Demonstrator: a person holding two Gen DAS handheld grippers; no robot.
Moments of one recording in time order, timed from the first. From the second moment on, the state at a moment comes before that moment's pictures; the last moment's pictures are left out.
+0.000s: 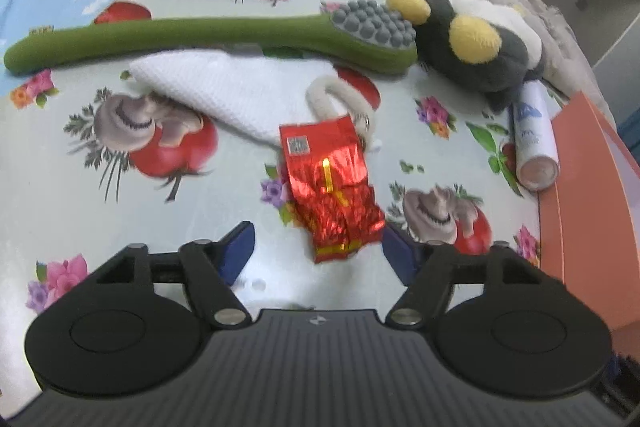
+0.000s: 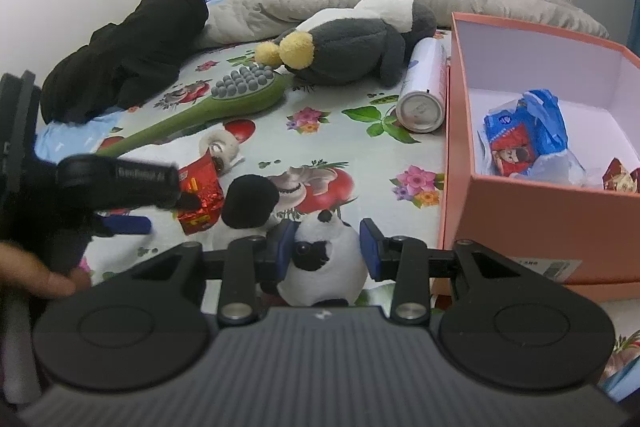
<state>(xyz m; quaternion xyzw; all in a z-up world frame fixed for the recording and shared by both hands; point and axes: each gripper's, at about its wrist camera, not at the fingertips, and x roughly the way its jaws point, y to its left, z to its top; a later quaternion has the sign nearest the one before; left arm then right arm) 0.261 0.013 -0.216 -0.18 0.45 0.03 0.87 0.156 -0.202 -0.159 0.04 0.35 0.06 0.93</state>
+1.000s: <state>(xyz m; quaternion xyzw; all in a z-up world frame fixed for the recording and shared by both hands) 0.268 -0.018 -0.200 -0.10 0.47 0.01 0.87 0.151 -0.216 -0.153 0.07 0.36 0.08 0.93</state>
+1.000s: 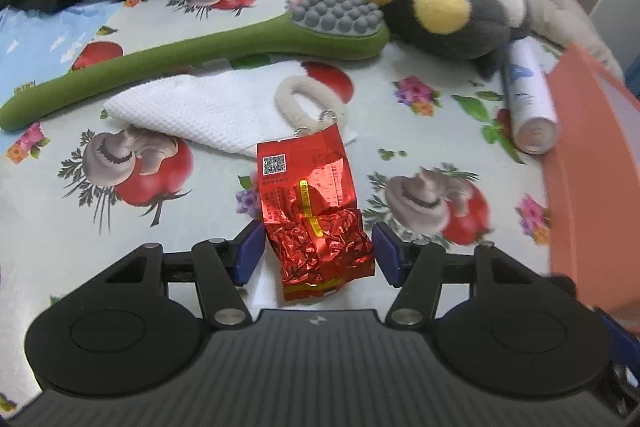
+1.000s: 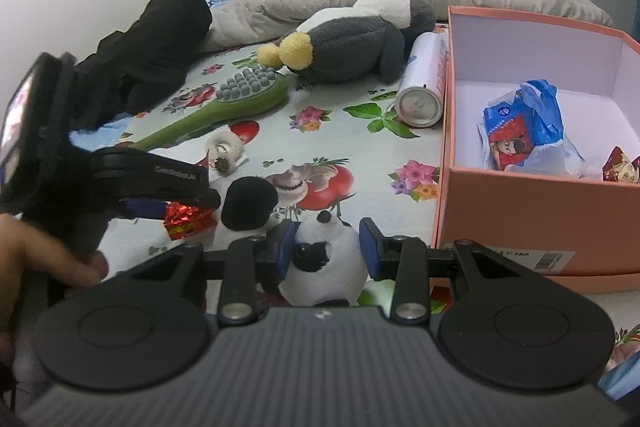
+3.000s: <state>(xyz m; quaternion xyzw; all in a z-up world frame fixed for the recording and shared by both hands) 0.319 -0.325 -0.093 -0.01 0.47 -0.27 0.84 0.167 -0.477 -0.090 0.15 0.36 -0.11 0.92</state>
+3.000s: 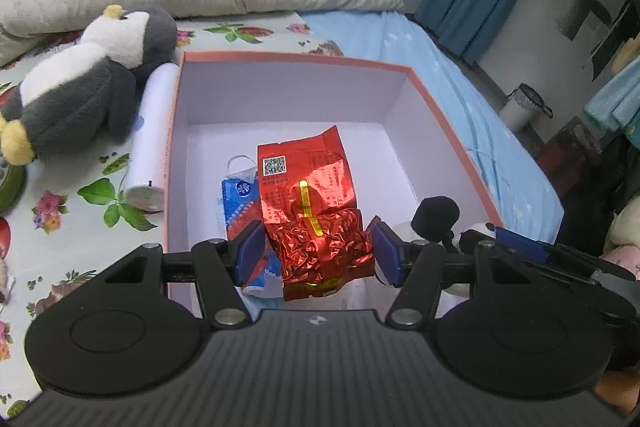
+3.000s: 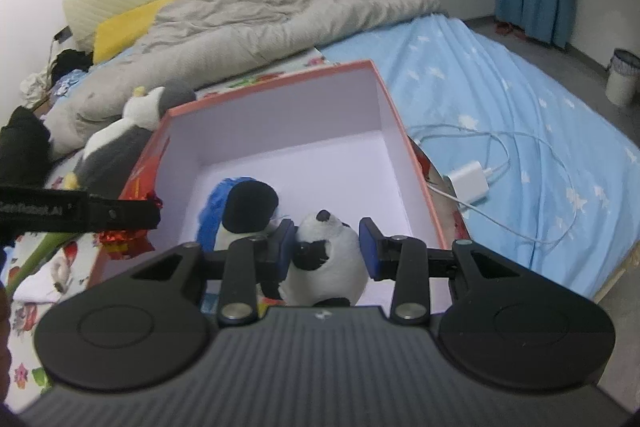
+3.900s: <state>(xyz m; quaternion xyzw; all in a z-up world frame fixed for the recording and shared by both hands) 0.251 -0.296 -0.038 0.00 0.41 -0.28 0.87 0.120 -0.466 -0.056 0.17 0.32 -0.08 0.93</state>
